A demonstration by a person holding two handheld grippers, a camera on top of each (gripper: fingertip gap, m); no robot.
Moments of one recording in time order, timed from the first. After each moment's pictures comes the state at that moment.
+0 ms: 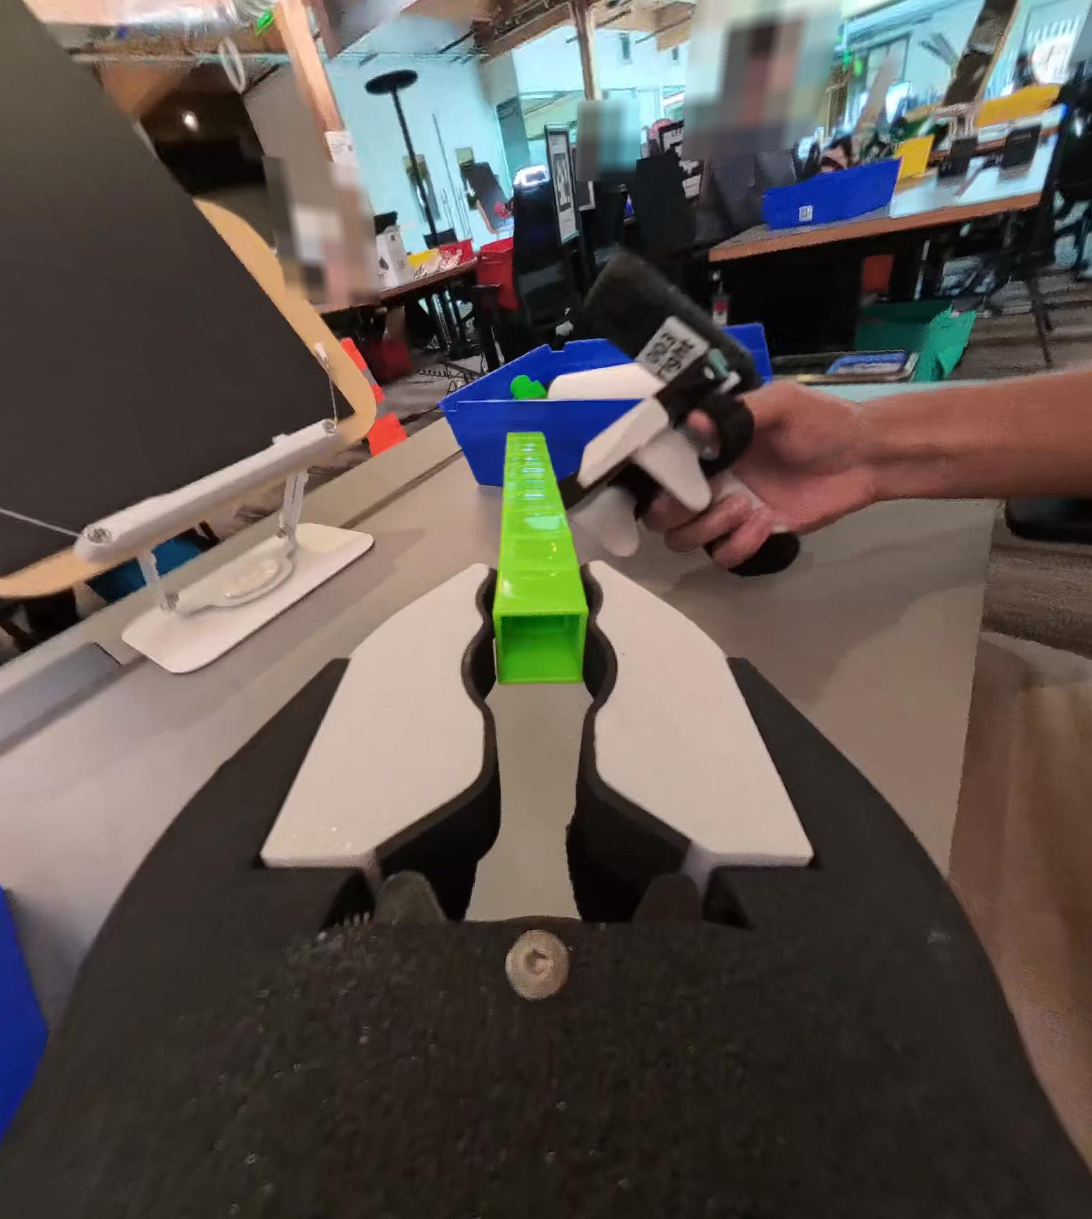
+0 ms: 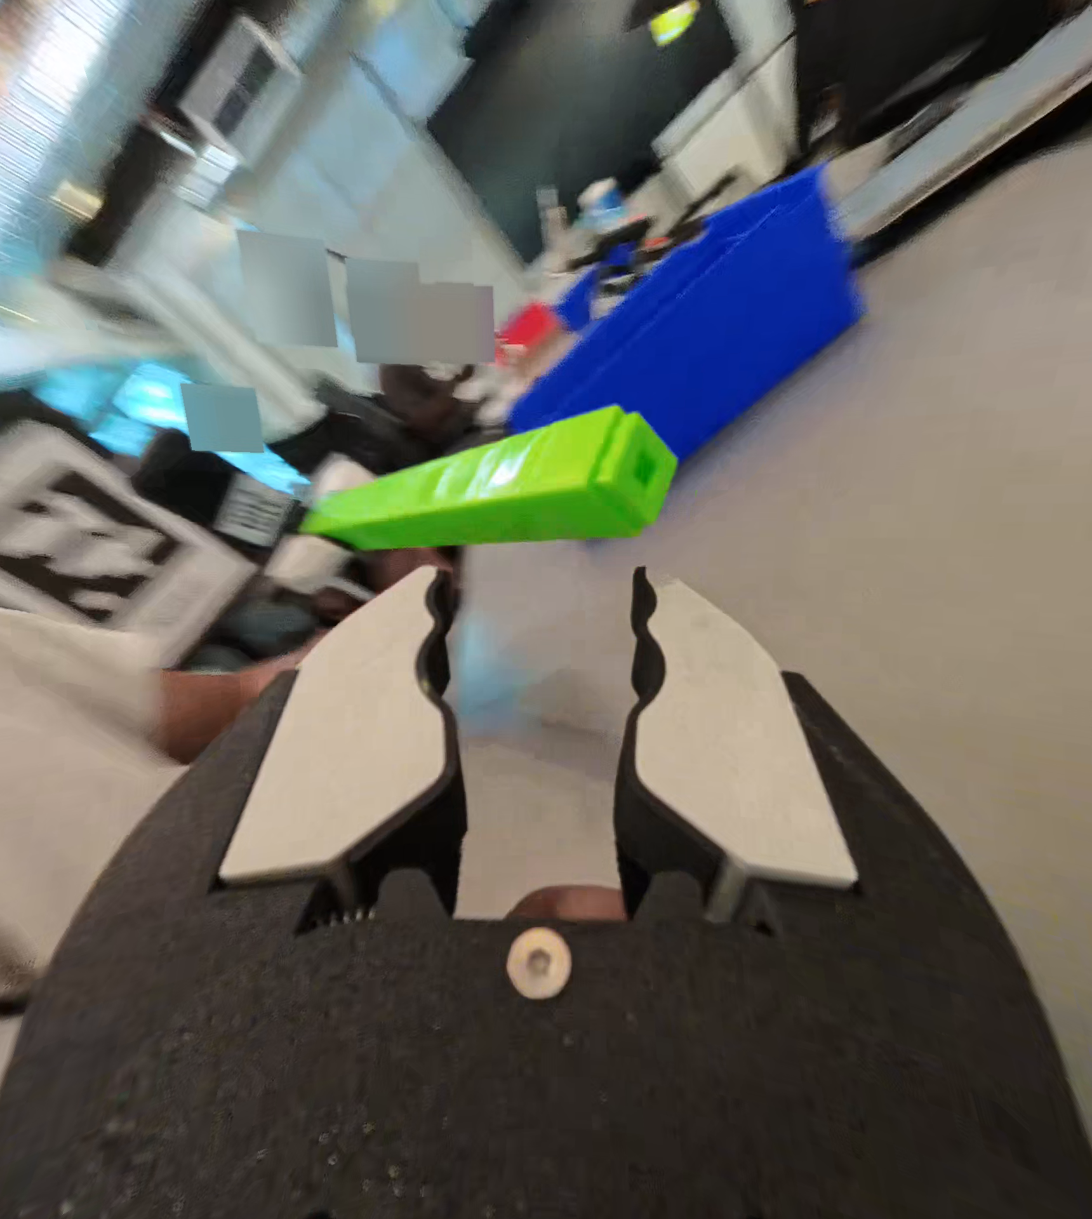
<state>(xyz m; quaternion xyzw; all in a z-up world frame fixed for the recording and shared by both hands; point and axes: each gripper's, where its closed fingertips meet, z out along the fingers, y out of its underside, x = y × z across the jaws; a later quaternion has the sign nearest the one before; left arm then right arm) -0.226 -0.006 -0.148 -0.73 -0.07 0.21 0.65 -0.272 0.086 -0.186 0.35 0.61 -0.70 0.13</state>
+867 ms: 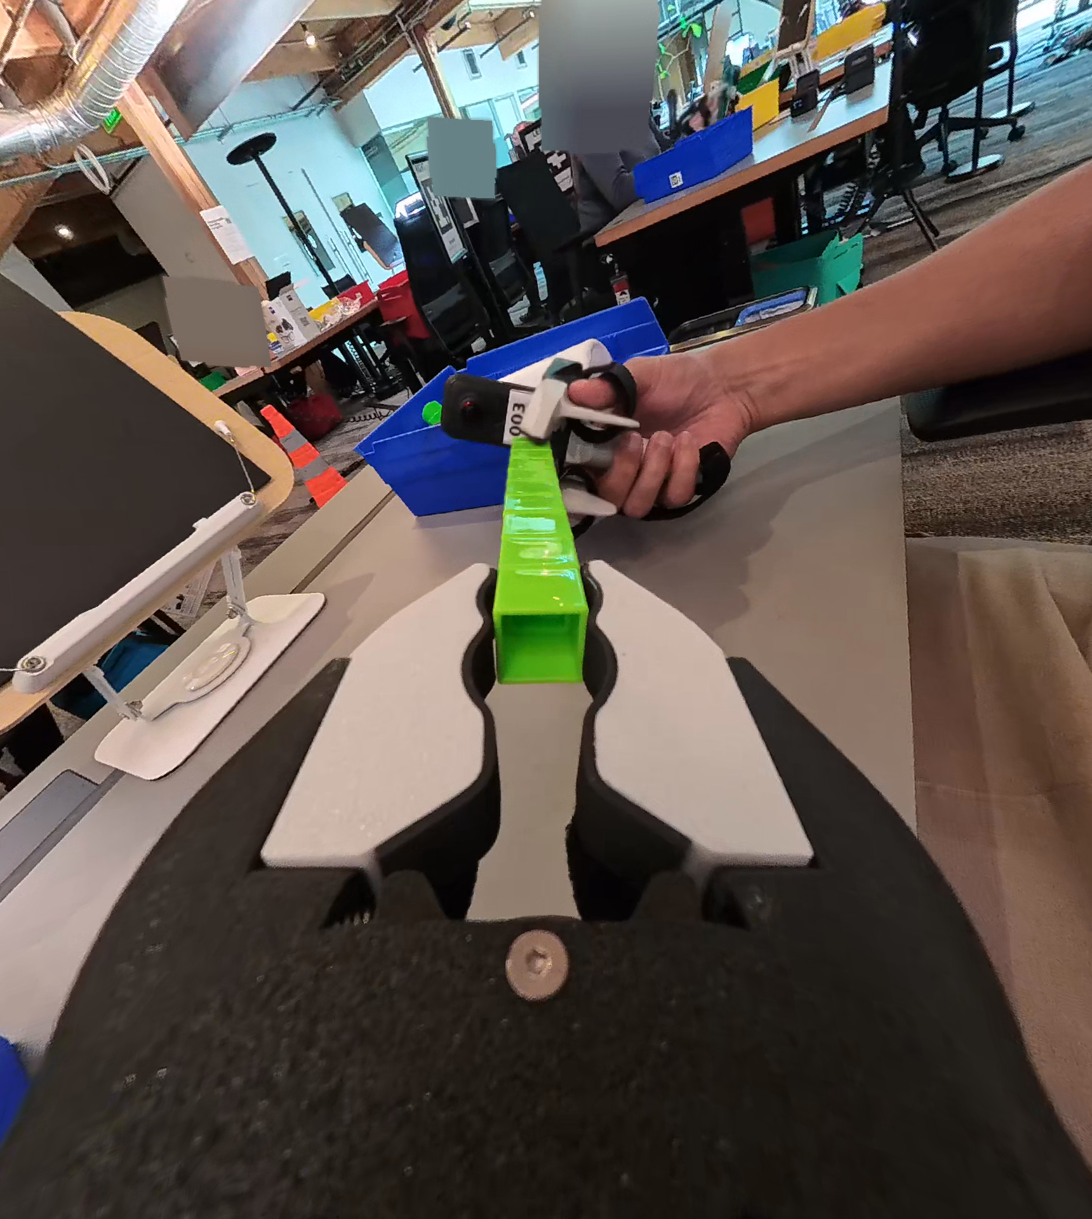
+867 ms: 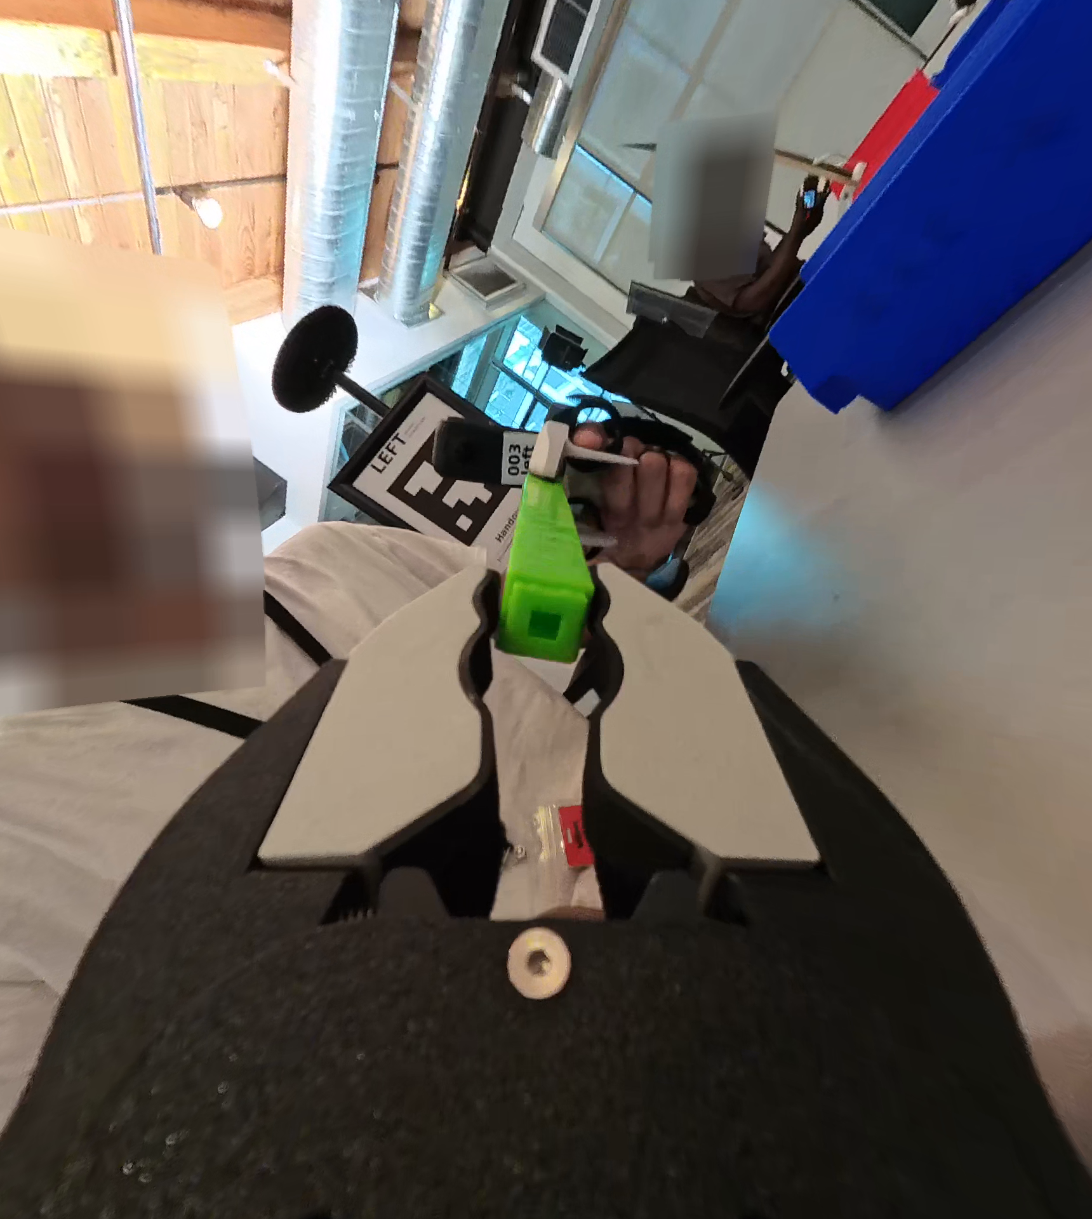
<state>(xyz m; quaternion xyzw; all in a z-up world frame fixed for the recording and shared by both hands) -0.195 0.005 -0.156 -0.74 0.06 0.21 0.63 -0.232 0.110 -0.177 0.25 0.54 -0.68 0.43</state>
